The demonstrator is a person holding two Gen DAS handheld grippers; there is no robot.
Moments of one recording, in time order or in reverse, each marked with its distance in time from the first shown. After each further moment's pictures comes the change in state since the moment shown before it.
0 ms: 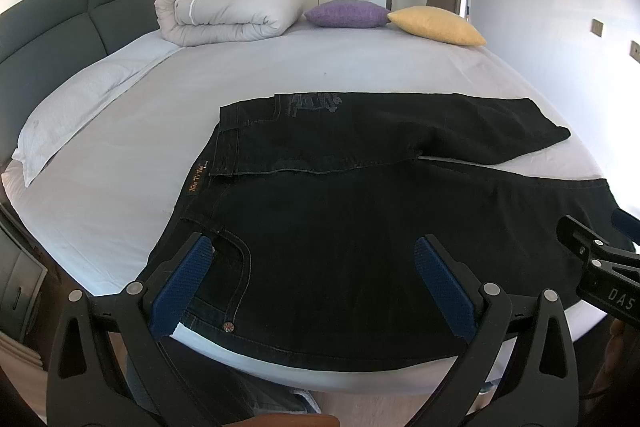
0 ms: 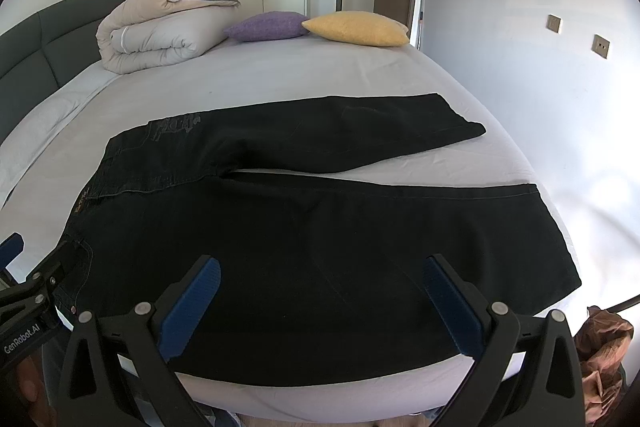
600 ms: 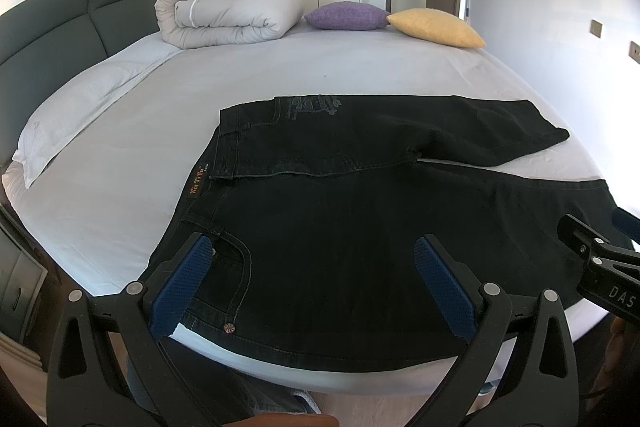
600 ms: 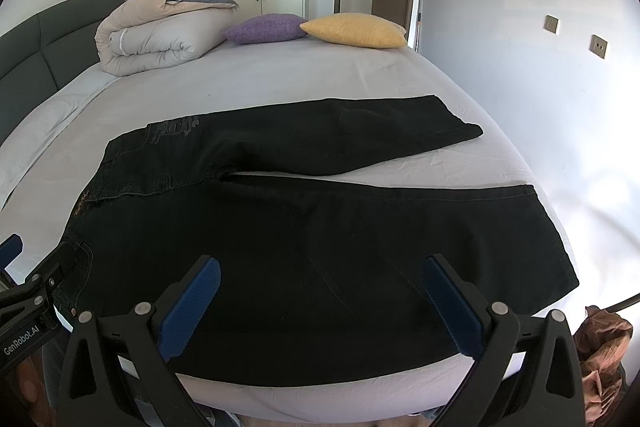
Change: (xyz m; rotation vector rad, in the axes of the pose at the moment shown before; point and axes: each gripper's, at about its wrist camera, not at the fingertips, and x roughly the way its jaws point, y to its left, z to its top) left arm -0.002 -0.002 0.003 0.001 -0.006 -0.001; right arm -0.002 -0.003 0.005 0.002 -0.003 -0.003
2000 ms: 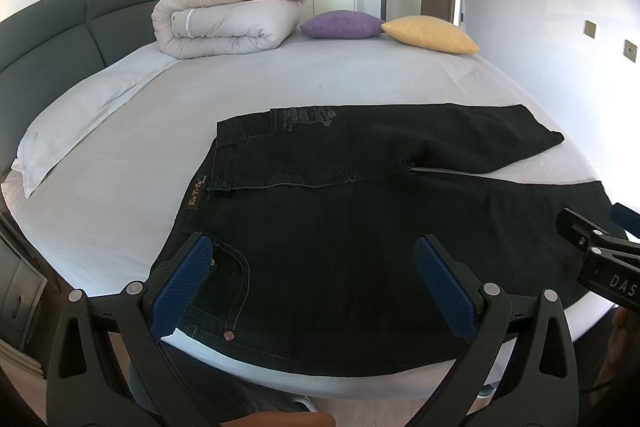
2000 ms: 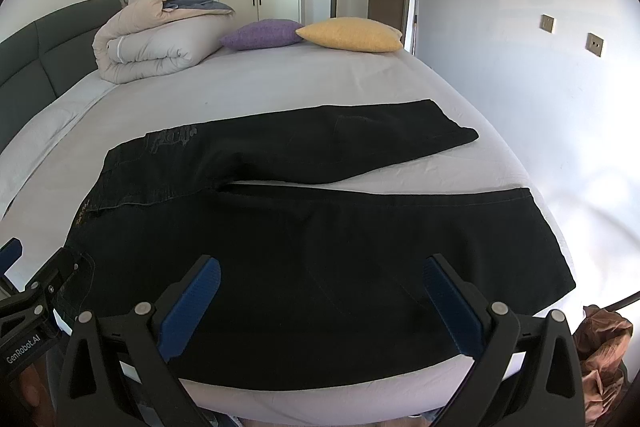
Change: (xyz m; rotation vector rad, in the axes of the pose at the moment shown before) left arm -0.006 -0.007 0.010 0.018 -0.031 -0.004; right arm -0.004 -0.008 0.007 0.018 -0.013 0.003
